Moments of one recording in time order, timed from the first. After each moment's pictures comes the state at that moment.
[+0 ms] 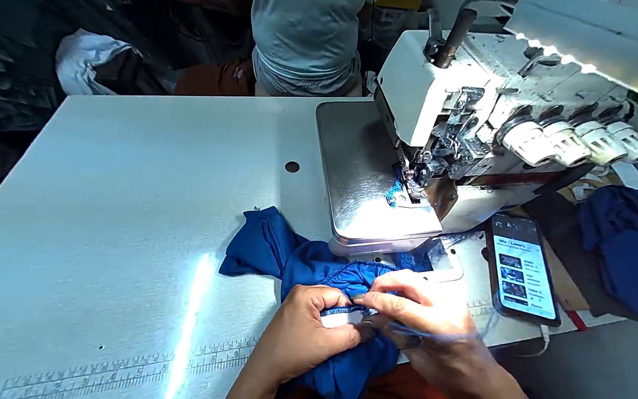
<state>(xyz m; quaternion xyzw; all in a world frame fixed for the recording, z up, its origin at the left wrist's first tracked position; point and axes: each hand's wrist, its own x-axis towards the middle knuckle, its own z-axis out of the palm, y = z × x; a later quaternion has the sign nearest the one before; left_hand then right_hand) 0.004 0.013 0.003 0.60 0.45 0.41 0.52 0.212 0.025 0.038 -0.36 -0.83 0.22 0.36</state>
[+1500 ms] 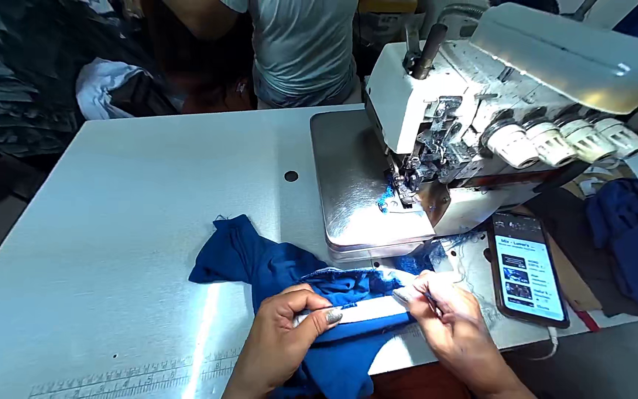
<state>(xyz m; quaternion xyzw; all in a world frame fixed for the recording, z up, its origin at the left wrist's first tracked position) -0.008 0.004 0.002 0.57 0.48 0.50 0.43 0.240 0.029 -0.001 -0.45 -0.74 0.24 0.44</state>
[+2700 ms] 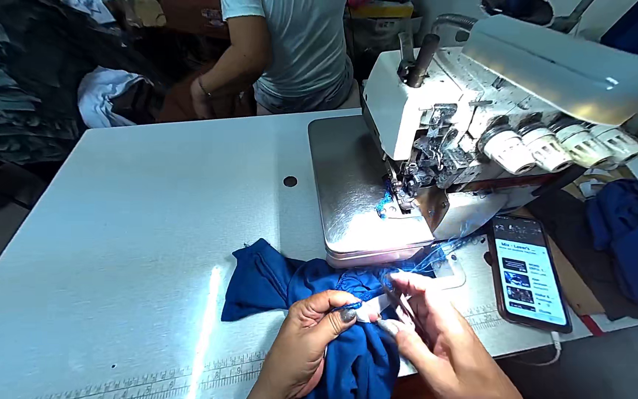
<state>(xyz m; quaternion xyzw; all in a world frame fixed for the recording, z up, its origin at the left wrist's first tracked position) 0.022 0.008 -0.002 0.41 0.32 0.56 0.64 0.222 0.012 0.019 -0.45 -0.70 0.38 0.41</state>
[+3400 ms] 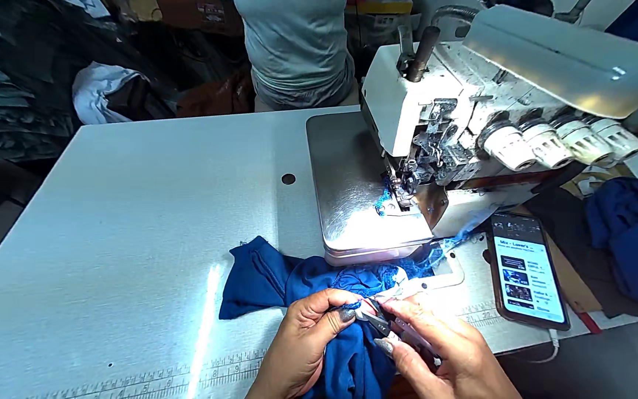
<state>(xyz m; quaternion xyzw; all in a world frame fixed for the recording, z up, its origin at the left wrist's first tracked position) 0.021 0.008 -0.005 0.45 0.33 0.56 0.62 0.221 -0.001 0.046 -0.45 -0.75 0.32 0.36</state>
